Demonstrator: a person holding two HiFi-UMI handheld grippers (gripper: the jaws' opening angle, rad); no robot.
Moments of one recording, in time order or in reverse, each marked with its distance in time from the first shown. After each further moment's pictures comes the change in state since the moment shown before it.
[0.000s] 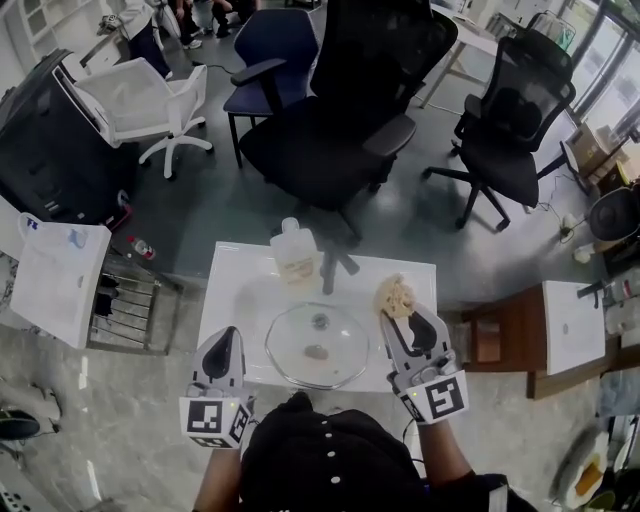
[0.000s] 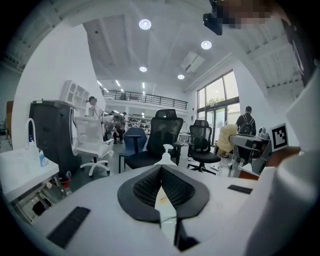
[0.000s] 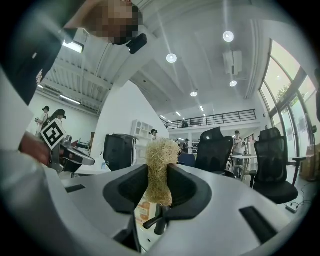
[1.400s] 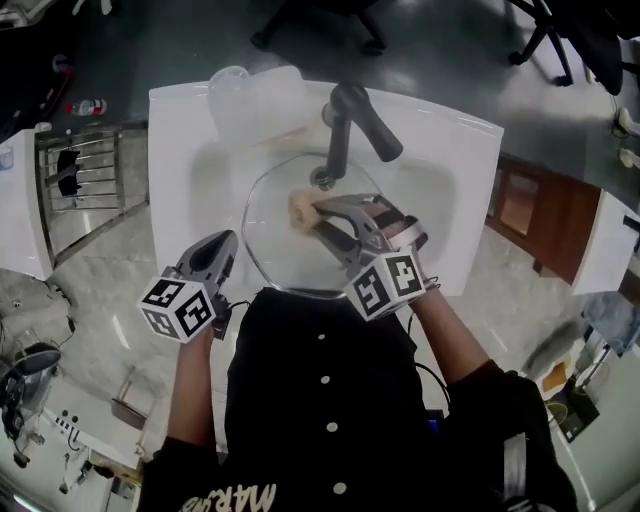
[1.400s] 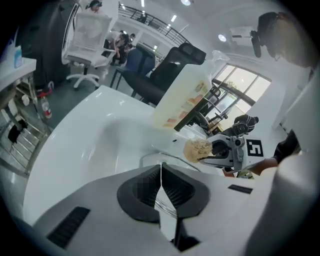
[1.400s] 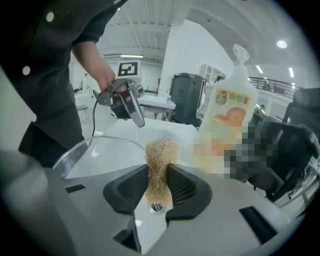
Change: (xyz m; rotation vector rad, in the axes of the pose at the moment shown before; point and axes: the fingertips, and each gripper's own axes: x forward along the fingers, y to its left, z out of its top) left arm 0.099 0.025 -0.248 -0.451 0.708 -0.230; right arm 0.064 0.110 -0.313 -0.353 0.618 0.792
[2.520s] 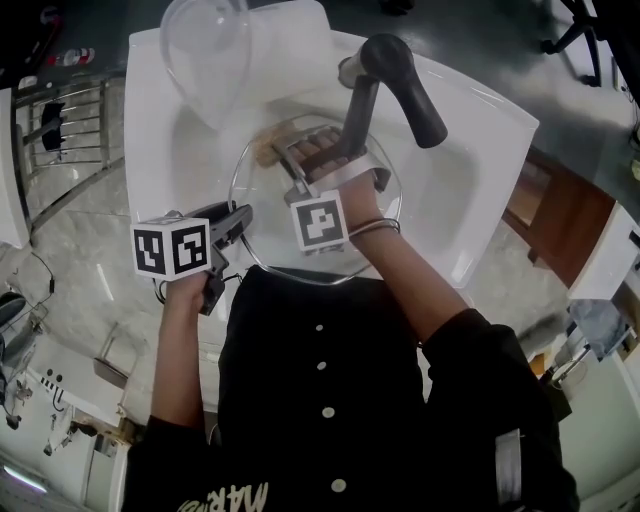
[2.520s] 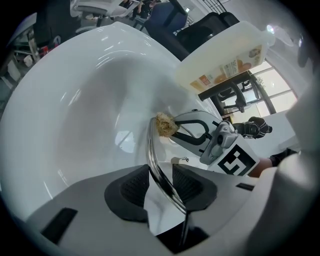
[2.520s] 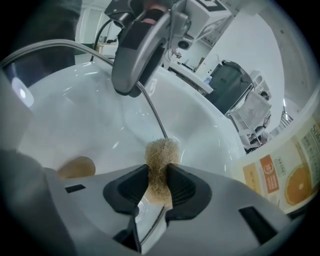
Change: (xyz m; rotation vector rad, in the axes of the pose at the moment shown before) left arm 0.057 0.027 -0.060 -0.254 0.399 0.037; right arm 0.143 0.005 -0.044 -0.483 0.226 0.014
